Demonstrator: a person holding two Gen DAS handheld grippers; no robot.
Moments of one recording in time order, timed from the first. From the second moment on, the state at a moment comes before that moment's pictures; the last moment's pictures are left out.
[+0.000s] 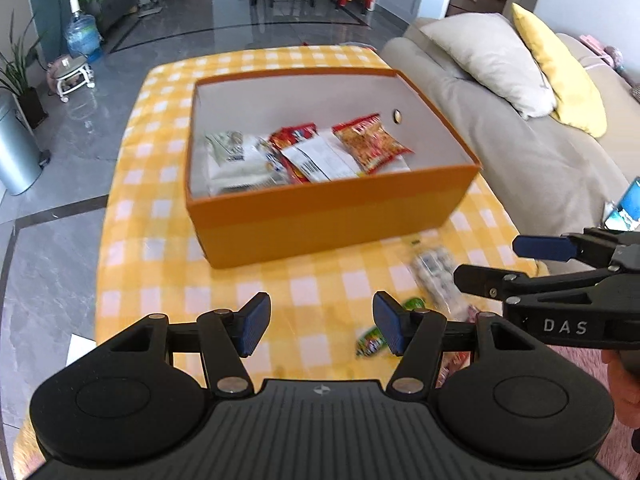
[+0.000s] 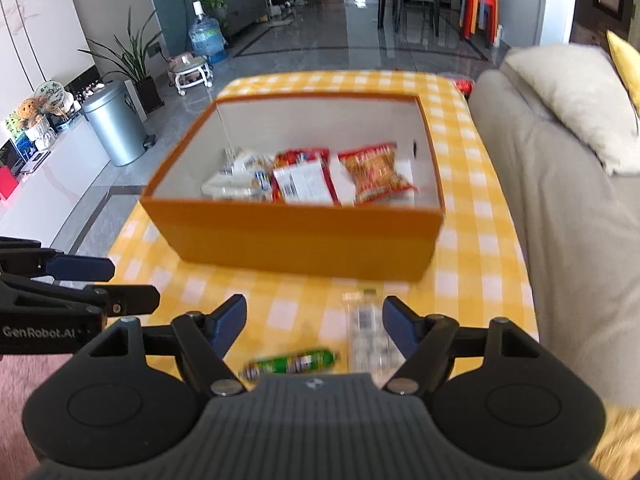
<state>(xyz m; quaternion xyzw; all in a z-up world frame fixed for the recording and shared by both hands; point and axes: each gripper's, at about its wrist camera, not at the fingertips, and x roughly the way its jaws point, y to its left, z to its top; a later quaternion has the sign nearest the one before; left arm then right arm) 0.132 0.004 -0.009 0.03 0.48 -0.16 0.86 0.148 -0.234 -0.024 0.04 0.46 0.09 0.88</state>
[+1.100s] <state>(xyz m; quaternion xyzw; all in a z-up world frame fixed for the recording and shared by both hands) 0.109 -0.065 -0.067 0.08 0.50 -0.27 0.82 0.113 -0.288 -0.111 0.17 0.58 0.03 0.80</state>
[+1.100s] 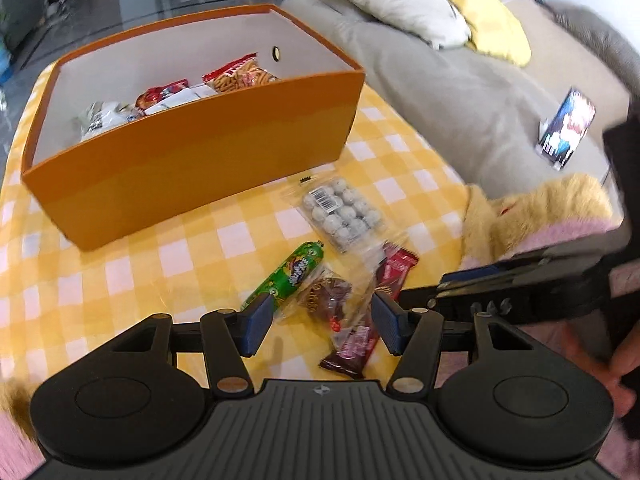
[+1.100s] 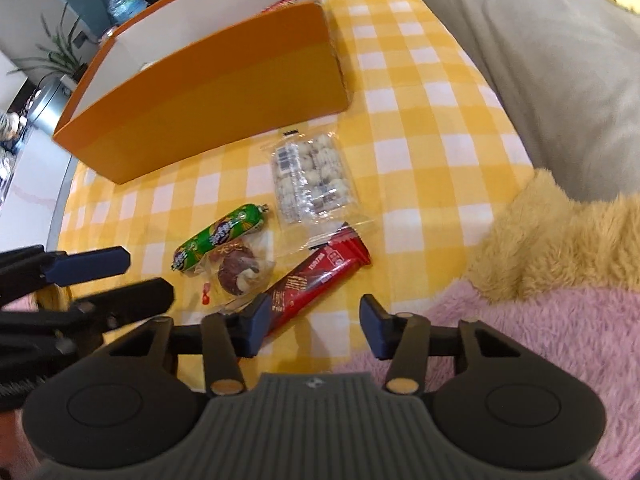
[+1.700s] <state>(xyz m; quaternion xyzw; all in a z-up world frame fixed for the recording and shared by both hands) 0.144 -0.062 -0.105 0.18 0.52 -0.27 0.79 0.139 -0.281 -0.141 0.21 0.59 -0.01 0.78</state>
